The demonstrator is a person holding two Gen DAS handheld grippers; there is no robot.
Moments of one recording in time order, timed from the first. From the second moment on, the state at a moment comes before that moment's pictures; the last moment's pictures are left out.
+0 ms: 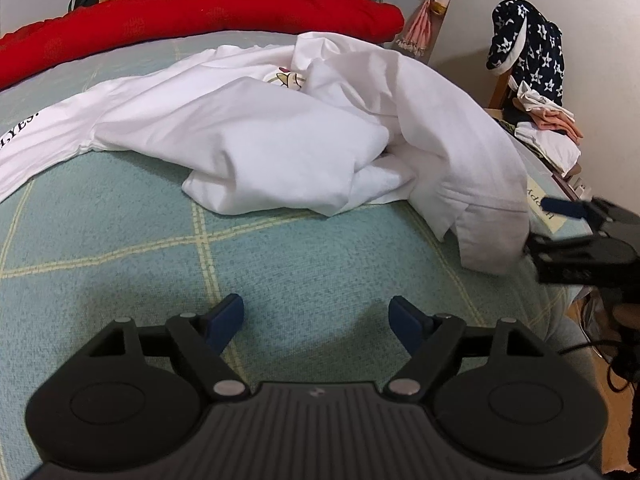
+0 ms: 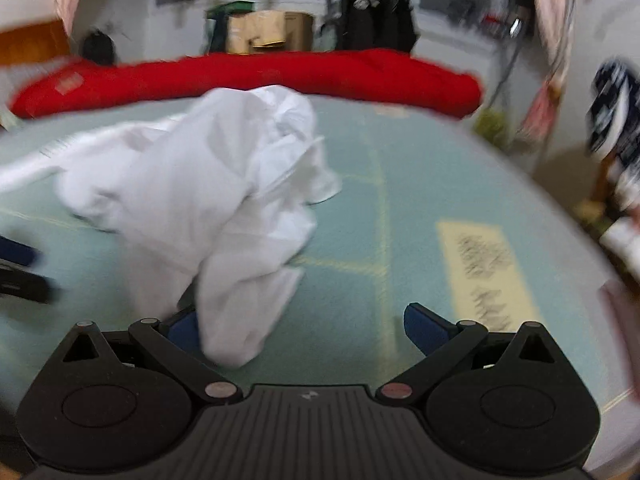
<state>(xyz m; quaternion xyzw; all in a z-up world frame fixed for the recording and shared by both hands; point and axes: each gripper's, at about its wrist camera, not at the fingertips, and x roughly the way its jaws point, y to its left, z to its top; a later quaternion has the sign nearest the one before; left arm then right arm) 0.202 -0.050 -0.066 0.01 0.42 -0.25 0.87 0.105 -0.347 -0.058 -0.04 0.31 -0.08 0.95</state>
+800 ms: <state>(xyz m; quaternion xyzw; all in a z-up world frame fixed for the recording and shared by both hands) 0.207 -0.054 -0.065 0.02 0.42 -0.24 0.87 0.150 -0.424 -0.057 -0.13 0.27 -0.26 0.92</state>
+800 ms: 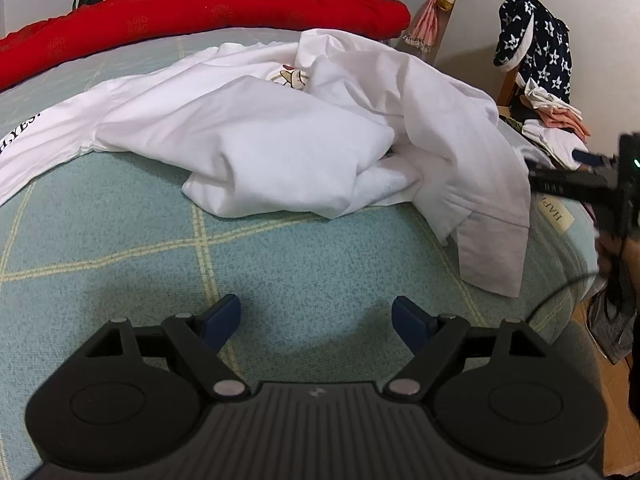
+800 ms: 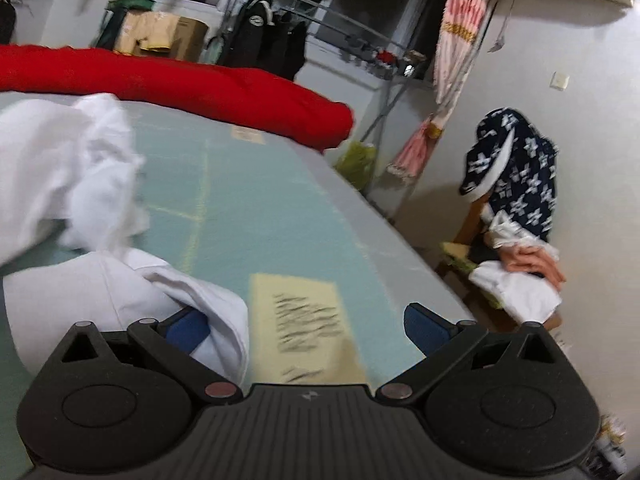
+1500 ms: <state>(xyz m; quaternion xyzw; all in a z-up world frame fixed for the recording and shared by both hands) 0.220 -0.077 -0.036 0.04 0.40 -0.23 0.89 0.261 -0.580 -0.058 -0.25 0.30 -0.37 0.85</state>
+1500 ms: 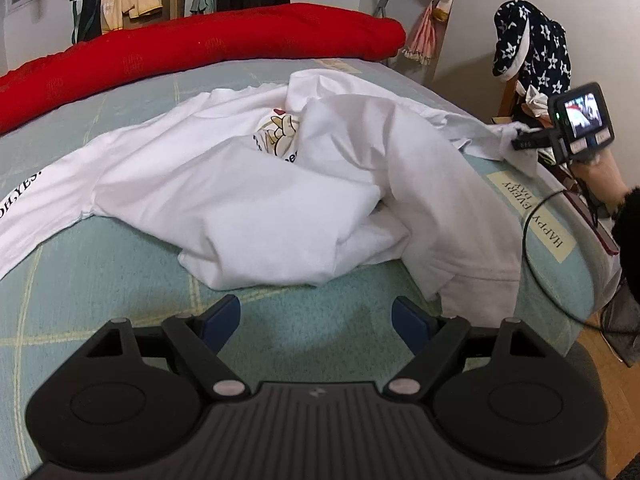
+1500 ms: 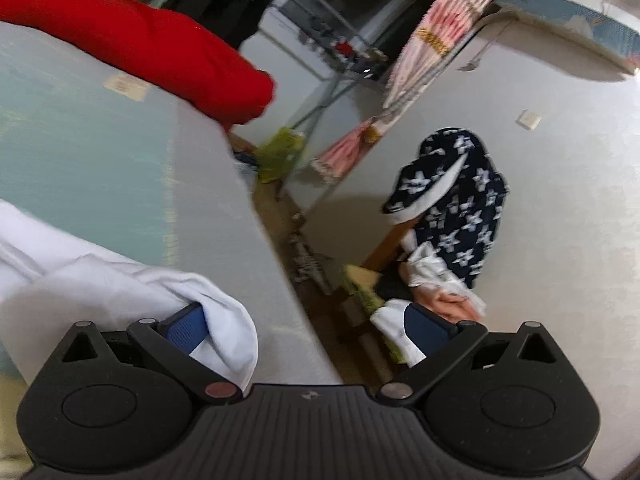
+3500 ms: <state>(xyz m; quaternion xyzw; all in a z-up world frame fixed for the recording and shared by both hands) 0.181 -0.008 -0.056 -0.02 0.42 -0.21 0.88 0.212 -0.473 -0.055 0.40 0.35 0.16 0.84</state>
